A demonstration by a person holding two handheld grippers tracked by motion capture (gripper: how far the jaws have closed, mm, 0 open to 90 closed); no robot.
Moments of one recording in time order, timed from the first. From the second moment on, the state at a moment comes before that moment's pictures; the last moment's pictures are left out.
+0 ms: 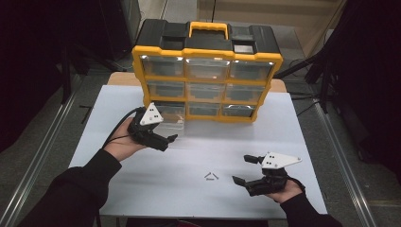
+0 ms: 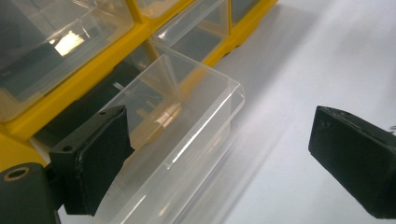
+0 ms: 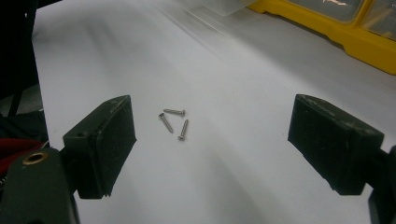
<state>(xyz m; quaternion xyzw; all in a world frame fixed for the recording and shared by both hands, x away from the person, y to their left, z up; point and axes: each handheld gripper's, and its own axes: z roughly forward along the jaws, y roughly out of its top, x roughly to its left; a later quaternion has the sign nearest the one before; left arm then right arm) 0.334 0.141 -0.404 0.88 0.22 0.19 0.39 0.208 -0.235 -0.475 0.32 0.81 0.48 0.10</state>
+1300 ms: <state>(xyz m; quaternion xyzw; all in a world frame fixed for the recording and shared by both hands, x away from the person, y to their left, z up) 0.295 0.169 -0.418 0.83 0.26 0.12 0.49 0.210 -0.233 -0.475 0.35 0.79 0.50 0.07</state>
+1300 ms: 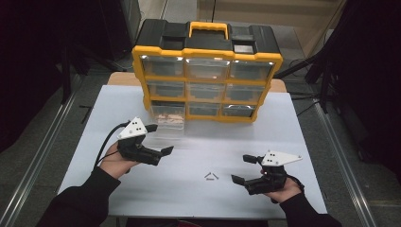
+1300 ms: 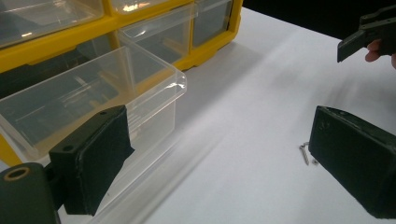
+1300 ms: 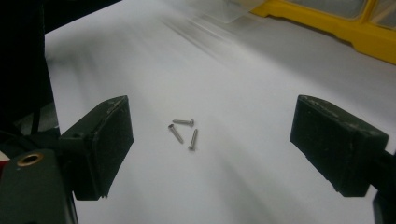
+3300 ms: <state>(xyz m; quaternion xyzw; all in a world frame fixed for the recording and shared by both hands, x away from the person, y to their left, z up) 0.252 0.224 -0.447 0.83 0.26 0.11 0.48 0.221 -0.215 -0.472 0.34 0.79 0.50 0.06</state>
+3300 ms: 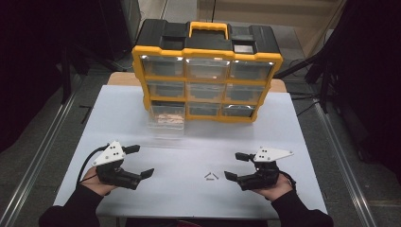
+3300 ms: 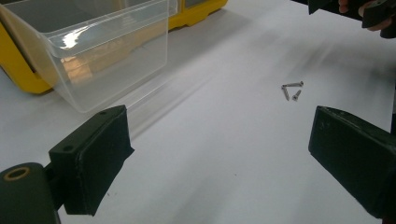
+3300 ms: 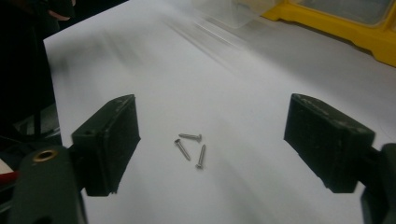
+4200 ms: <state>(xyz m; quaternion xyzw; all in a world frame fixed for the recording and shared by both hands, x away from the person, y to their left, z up) 0.253 0.228 -0.450 0.83 0.27 0.11 0.48 0.231 -0.204 -0.473 0.35 0.79 0.50 0.06</state>
